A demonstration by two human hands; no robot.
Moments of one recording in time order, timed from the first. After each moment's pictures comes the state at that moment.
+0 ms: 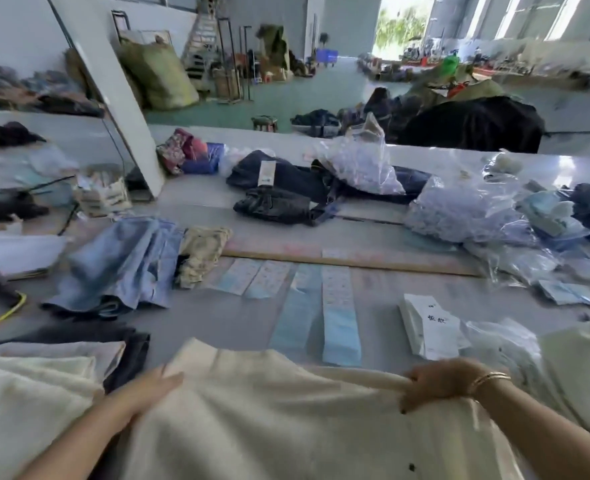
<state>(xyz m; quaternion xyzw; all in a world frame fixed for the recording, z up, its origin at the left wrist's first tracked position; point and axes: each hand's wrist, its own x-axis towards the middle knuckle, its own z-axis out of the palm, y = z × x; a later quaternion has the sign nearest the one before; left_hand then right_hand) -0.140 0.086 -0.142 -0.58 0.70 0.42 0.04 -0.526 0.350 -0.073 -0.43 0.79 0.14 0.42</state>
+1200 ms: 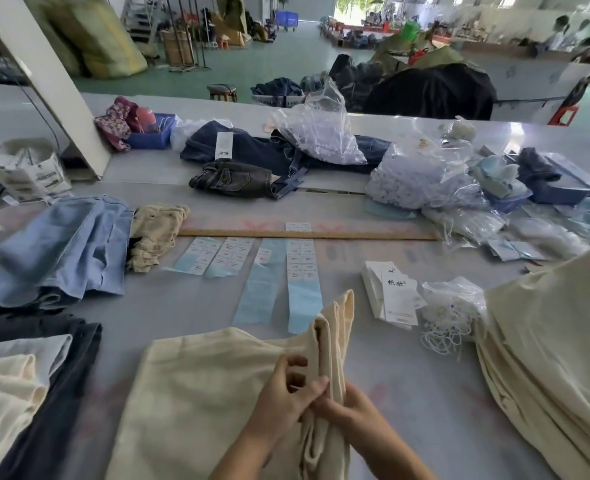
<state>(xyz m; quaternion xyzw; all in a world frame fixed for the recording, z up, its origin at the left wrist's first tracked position) -0.290 0.287 -0.126 -0.35 0.63 0.67 -0.14 -0.377 0.393 -0.081 -0.24 0.63 -0.55 0.49</state>
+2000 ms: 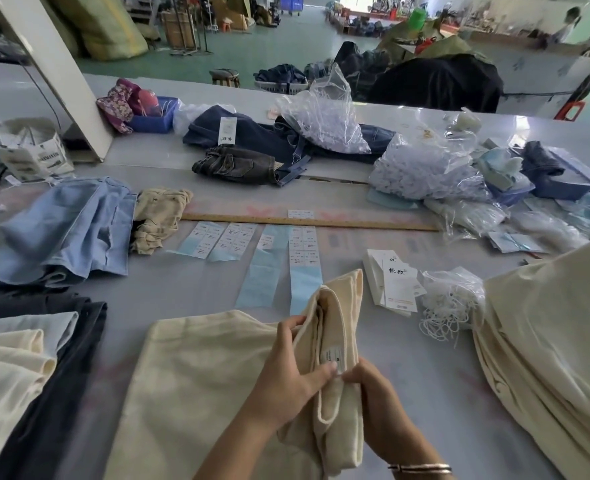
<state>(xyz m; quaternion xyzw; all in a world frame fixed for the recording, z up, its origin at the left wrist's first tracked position) -0.279 0.293 -0.091 -0.27 0.72 0.61 -0.19 -0.382 0.402 -0.091 -0.18 0.51 -0.66 0.52</state>
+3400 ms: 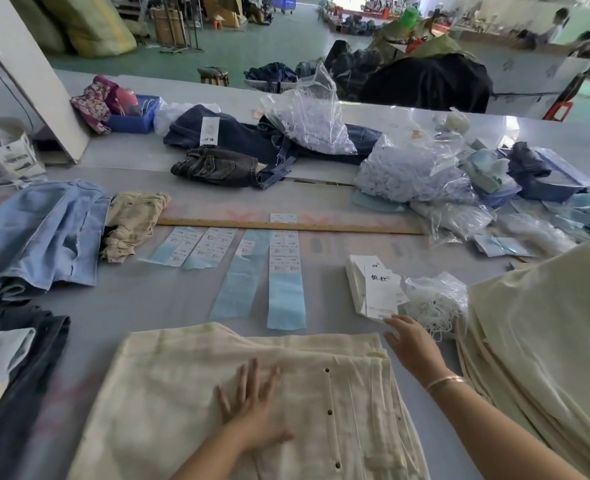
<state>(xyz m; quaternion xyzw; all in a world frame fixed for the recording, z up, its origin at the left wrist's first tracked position) -0.313 0.275 -0.249 -0.36 0.87 0.24 0.24 -0.581 0.422 -0.160 -0.35 0.92 -0.15 0.11</state>
